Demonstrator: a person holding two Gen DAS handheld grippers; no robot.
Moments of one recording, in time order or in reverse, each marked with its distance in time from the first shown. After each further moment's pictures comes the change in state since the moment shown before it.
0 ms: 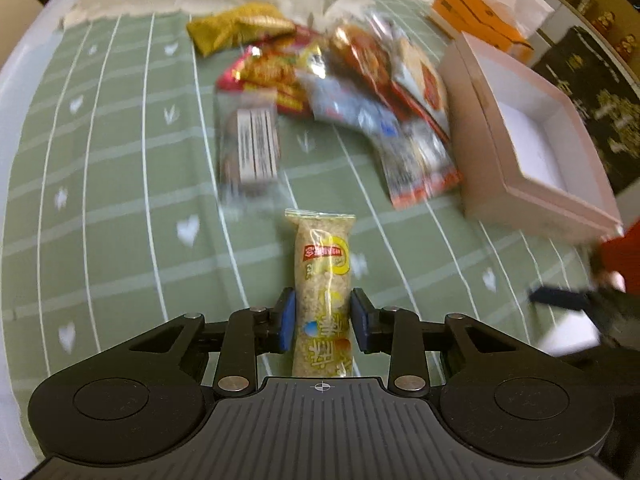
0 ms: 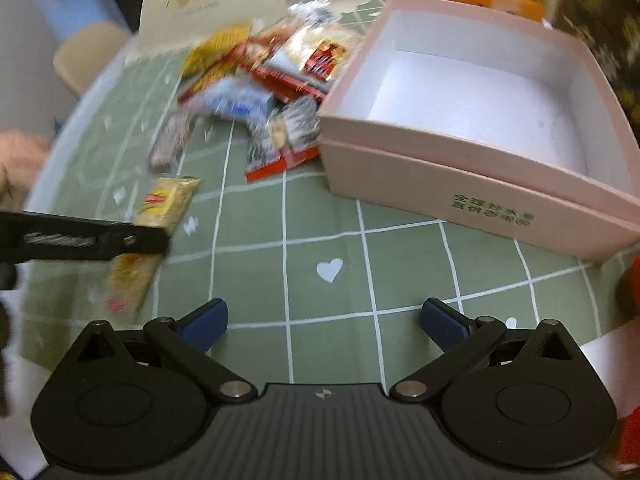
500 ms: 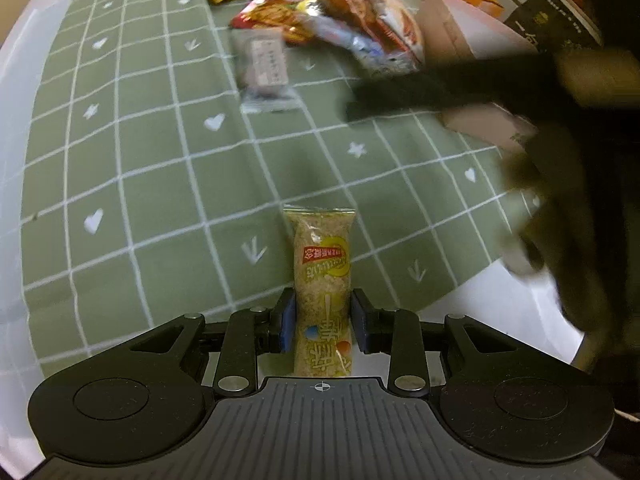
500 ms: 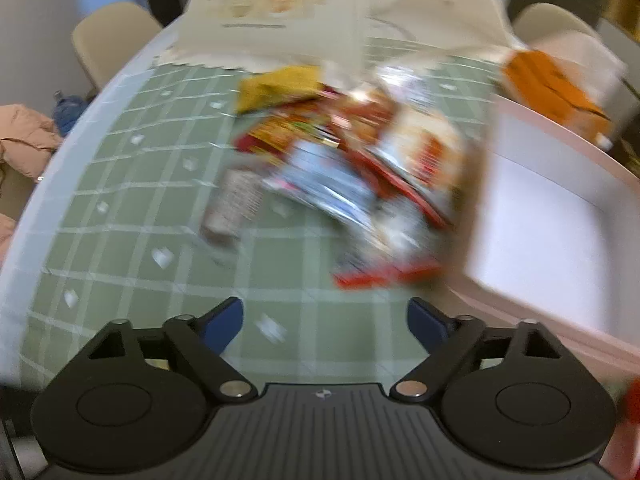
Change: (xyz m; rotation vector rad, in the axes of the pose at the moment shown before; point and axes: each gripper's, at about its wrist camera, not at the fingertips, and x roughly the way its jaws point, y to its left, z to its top) left arm -0.032 0.021 -0.063 0.032 0.064 -0.046; right arm 0.020 0.092 0.088 -0.120 -0.051 0.001
